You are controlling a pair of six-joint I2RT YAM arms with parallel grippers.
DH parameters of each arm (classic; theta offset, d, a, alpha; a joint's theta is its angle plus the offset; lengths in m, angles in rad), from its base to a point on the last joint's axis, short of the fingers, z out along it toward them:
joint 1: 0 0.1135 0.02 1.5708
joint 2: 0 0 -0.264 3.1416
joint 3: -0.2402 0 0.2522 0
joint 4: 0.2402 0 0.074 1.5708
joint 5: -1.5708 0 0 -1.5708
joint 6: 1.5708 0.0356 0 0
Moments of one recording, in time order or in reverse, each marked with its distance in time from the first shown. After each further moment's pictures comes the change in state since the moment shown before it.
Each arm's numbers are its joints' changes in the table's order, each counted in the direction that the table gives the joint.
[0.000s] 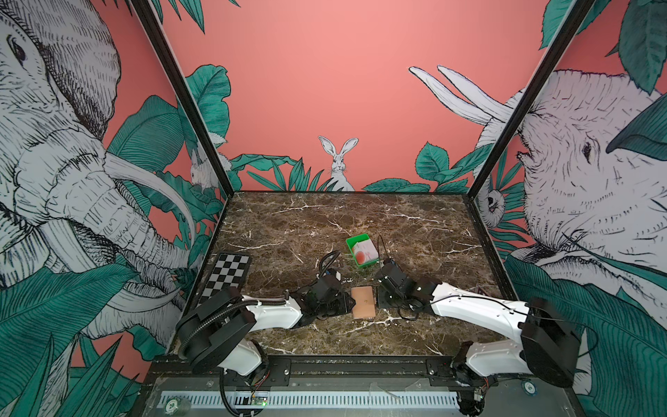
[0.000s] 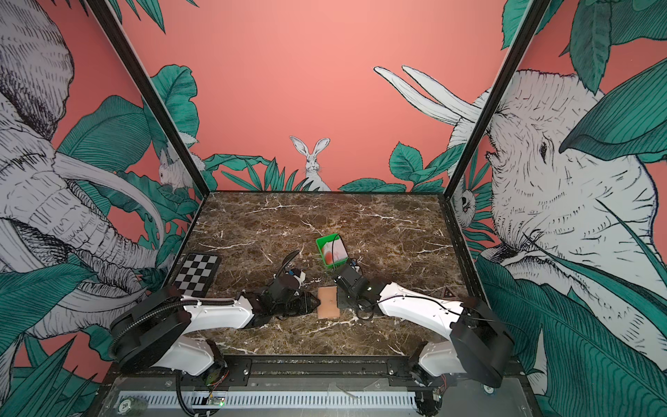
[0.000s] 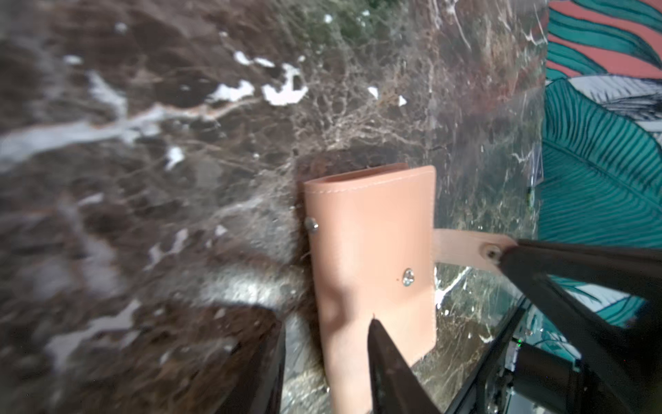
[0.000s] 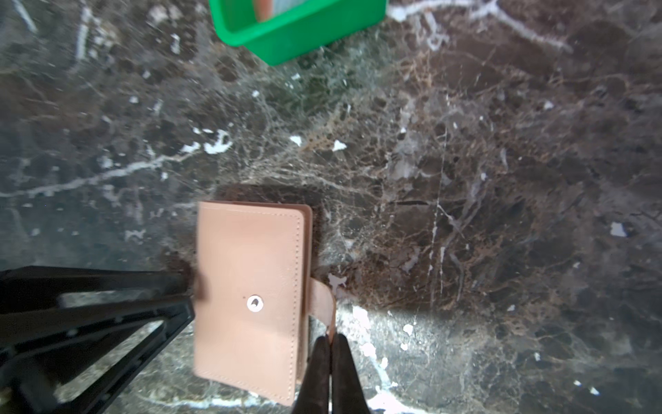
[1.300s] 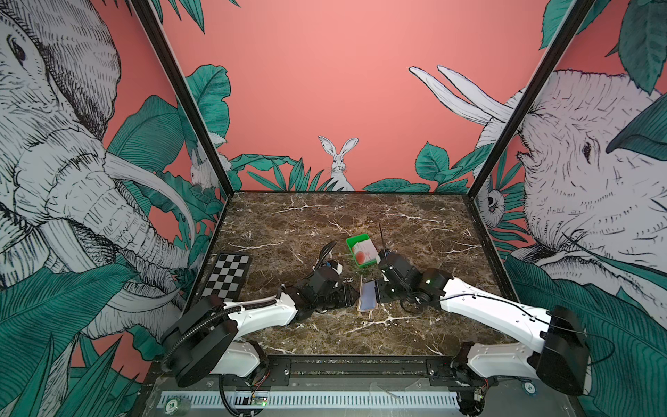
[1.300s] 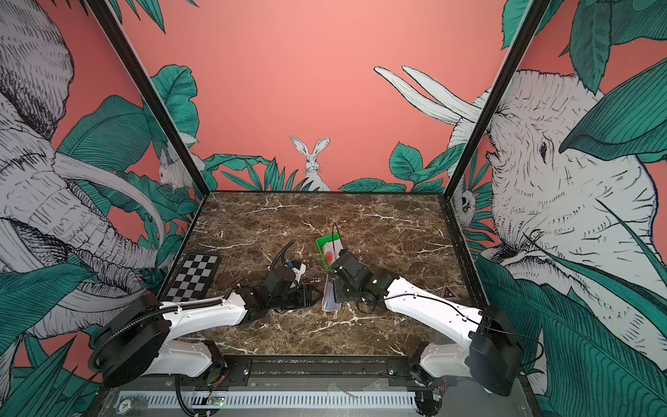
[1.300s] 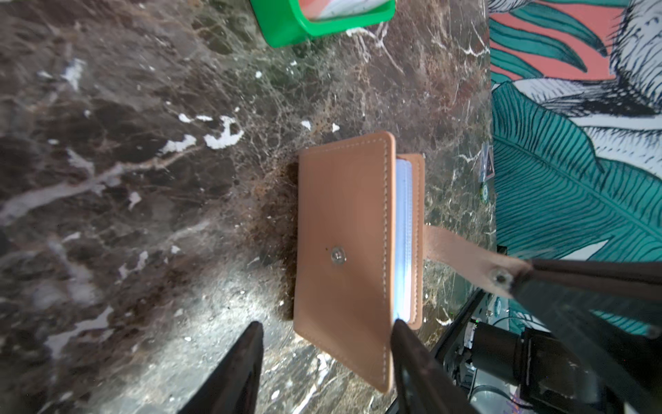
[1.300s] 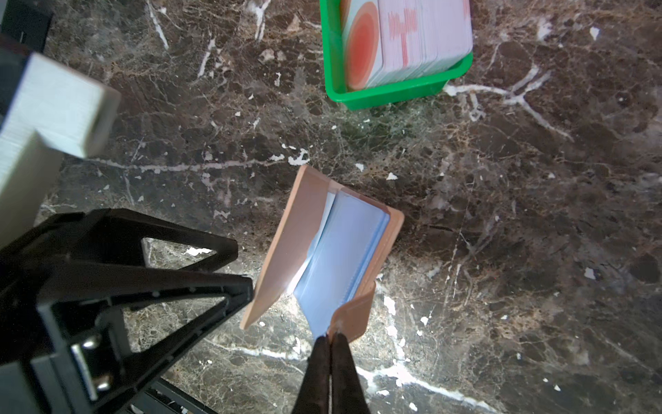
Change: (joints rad) left arm 0.047 0.079 -0.069 0.087 -0.074 0.055; right arm -0.001 0.050 -0.127 0.122 0.065 -0.142
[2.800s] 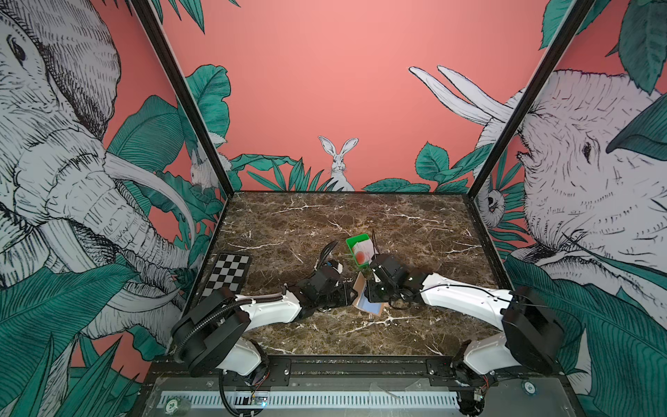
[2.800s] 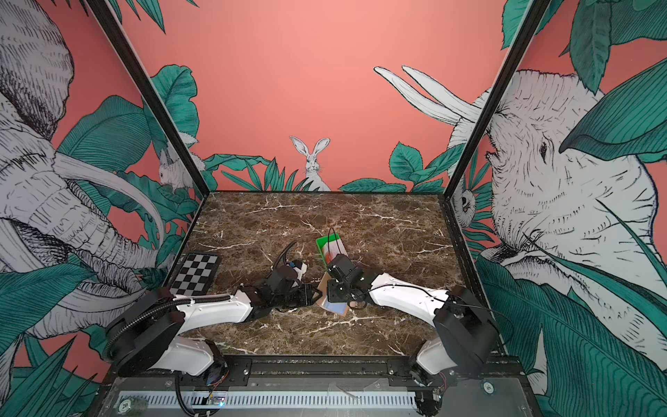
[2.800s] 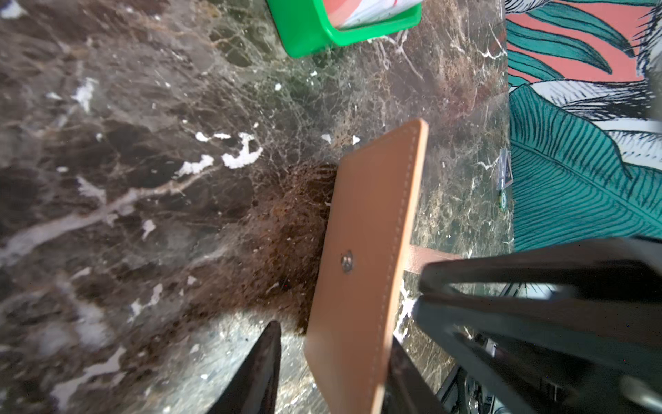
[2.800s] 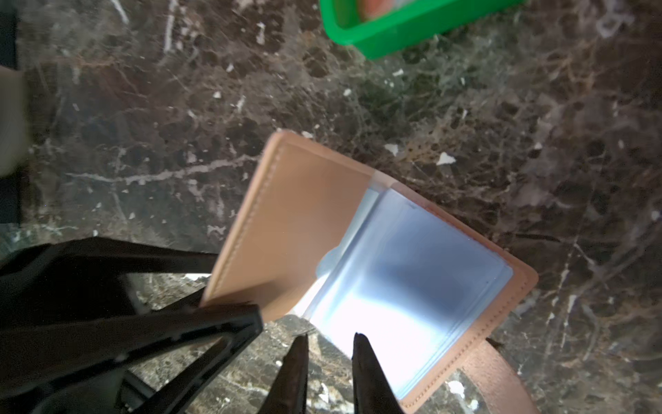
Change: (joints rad) left arm 0.008 -0.078 0.002 -0.068 -0.003 0.016; right arm -0.045 -0.197 0.052 -0.203 0.145 0.129
